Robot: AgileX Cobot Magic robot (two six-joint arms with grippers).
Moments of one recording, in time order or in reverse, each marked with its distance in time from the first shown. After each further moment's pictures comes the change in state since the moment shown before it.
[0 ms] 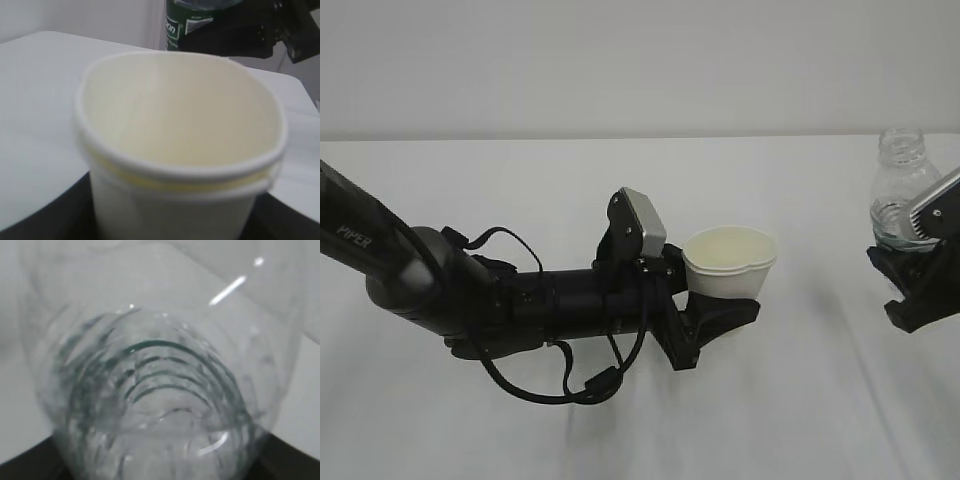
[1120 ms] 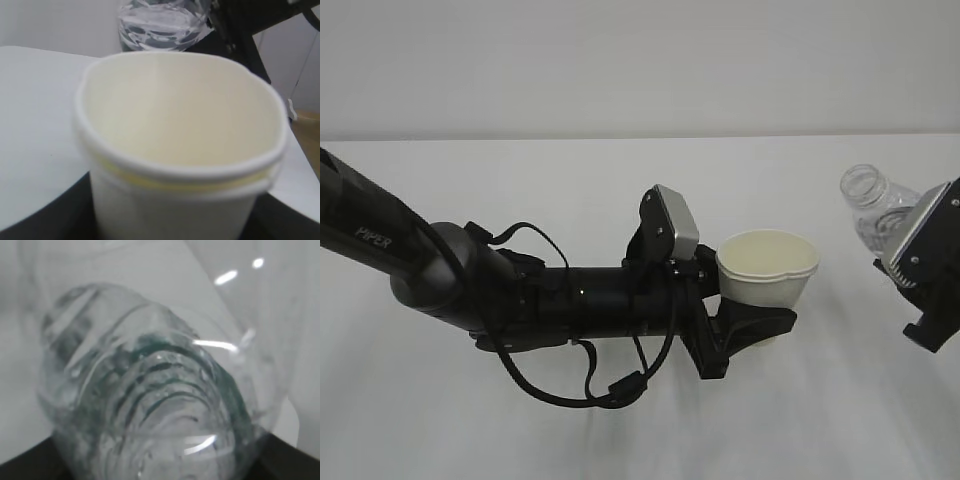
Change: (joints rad) left arm -0.053 0.000 -0.060 0.056 0.009 -0.047; right arm 0.000 0.000 -0.002 0.024 0.014 -0.402
